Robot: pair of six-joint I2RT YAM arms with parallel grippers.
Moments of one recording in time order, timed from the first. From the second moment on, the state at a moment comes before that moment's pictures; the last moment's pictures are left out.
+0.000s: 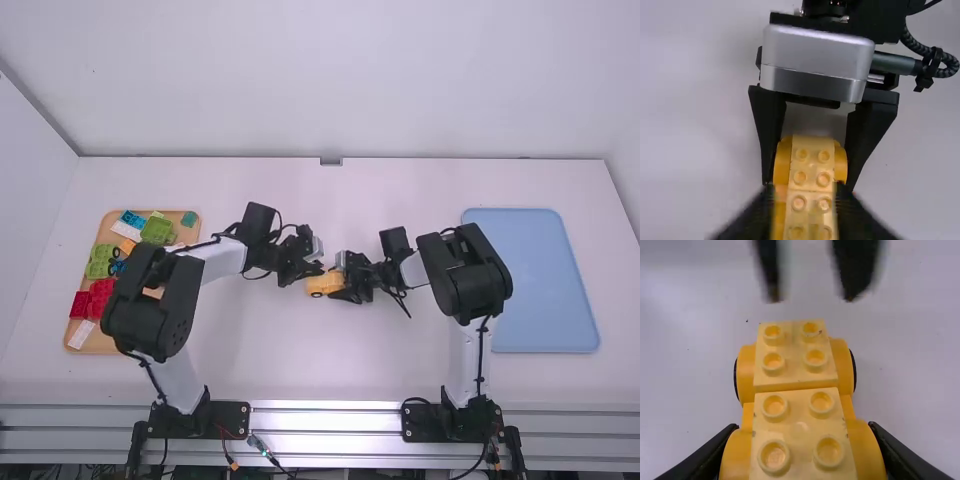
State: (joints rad) left arm -0.24 1.83 0.93 -0.16 0.90 0.89; right arm 0.30 2.16 0.84 0.26 -1.04 -0.97
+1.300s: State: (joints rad) left arm -0.24 1.84 0.83 -0.06 0.92 0.86; right arm 0.30 2.16 0.84 0.27 -1.03 -0.97
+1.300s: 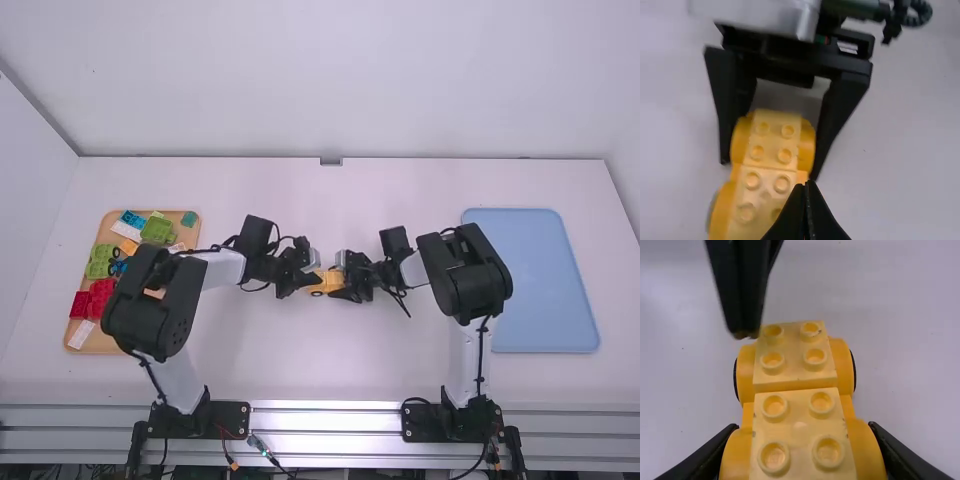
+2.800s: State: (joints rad) left arm -0.24 1.90 0.94 -0.29 0.89 0.94; right arm 0.32 2.16 0.85 0.25 -1.03 -0.95
